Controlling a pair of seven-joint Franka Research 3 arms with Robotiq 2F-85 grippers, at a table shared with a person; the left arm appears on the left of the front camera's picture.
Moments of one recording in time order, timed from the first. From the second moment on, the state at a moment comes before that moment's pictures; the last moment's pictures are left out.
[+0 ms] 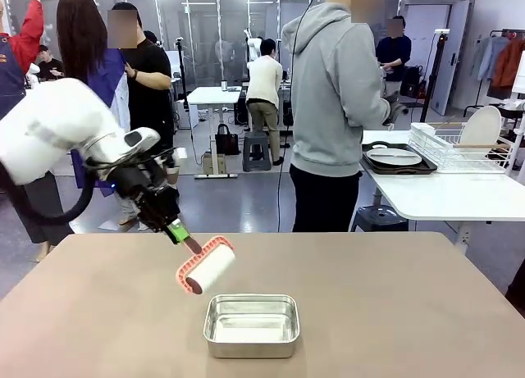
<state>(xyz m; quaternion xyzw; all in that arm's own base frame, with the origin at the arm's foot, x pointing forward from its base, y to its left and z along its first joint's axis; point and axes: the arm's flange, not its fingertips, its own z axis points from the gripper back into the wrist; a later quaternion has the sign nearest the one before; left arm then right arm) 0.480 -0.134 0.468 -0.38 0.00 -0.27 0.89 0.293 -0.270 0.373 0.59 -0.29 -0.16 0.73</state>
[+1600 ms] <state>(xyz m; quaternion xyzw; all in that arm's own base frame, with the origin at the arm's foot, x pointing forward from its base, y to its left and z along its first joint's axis) 0.516 -0.103 0.358 -0.33 -0.10 -0.08 0.94 0.293 -0.270 0.373 0.59 -0.29 -0.16 0.73</state>
